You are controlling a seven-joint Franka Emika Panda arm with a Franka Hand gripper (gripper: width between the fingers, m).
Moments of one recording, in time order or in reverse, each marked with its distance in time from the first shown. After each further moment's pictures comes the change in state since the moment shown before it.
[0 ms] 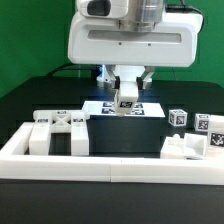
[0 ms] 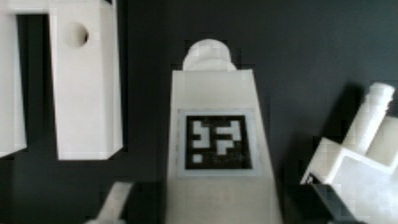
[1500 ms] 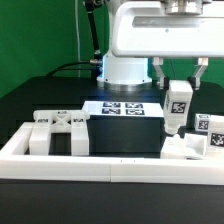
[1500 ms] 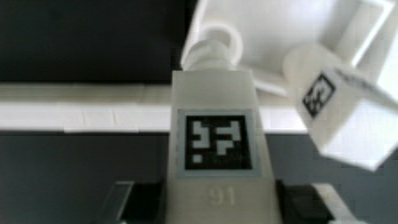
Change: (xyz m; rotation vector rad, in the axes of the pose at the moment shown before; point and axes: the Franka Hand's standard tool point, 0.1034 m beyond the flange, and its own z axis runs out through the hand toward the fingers) arm 0.070 -0.070 -0.034 0.021 0.447 0.079
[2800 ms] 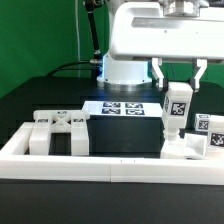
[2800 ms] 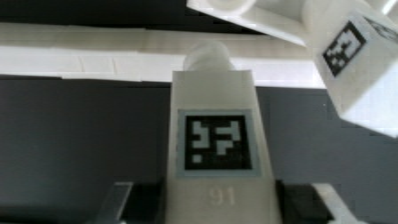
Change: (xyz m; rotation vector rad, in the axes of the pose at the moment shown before) arm -0.003 0.012 0.007 -0.023 0.142 -0.008
